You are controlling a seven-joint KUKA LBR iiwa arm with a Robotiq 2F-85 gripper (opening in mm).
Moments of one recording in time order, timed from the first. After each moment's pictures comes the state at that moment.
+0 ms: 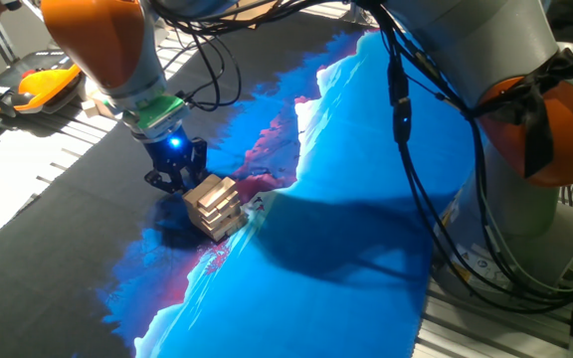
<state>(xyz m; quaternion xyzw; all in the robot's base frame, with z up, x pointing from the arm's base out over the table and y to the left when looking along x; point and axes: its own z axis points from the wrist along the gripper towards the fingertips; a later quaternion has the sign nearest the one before) 0.554 0.125 0.053 -0.15 -0.98 0.03 0.08</state>
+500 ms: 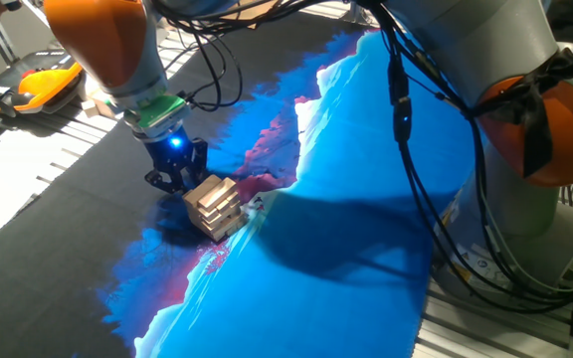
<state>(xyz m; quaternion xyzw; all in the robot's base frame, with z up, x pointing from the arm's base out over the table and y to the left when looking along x) 0.553 0.125 0.052 -0.15 -0.98 0.02 0.08</state>
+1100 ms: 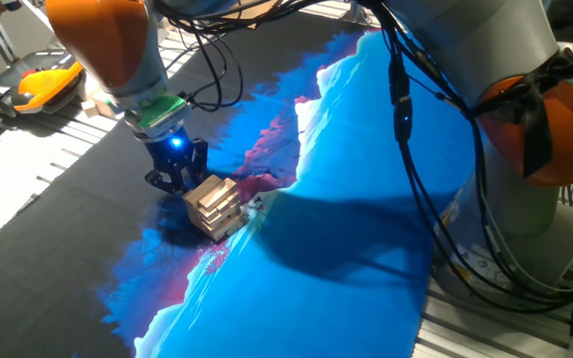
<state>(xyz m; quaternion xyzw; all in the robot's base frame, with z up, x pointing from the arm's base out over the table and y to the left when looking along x) 0.553 0.125 0.052 -0.15 -0.98 0.02 0.08</state>
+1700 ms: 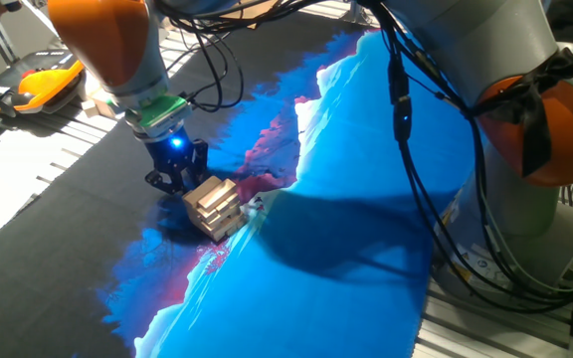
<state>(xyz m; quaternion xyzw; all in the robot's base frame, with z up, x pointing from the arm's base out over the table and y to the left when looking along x) 0.552 0.128 0.050 -0.16 -0.98 0.01 0.08</state>
